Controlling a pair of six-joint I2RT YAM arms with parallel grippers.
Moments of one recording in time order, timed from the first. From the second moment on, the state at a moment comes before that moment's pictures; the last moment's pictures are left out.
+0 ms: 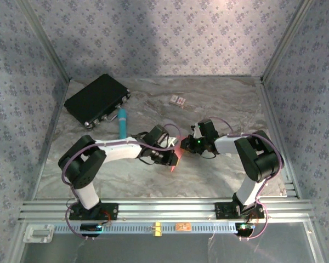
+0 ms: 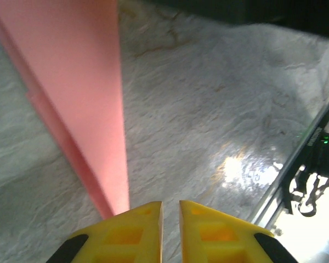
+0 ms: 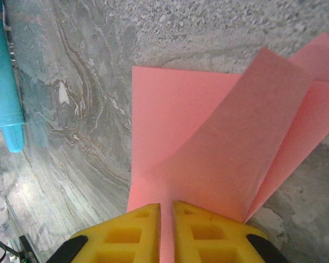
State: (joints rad) left arm -0.86 1.73 0.96 -0.23 0.54 -0.60; right arm 0.42 1.72 0.69 0.12 -0.55 0.70
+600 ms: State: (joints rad) left arm -0.86 1.84 0.93 -0.19 0.59 -0.61; right arm 0.42 1.73 0.70 0.11 -0.55 0.70
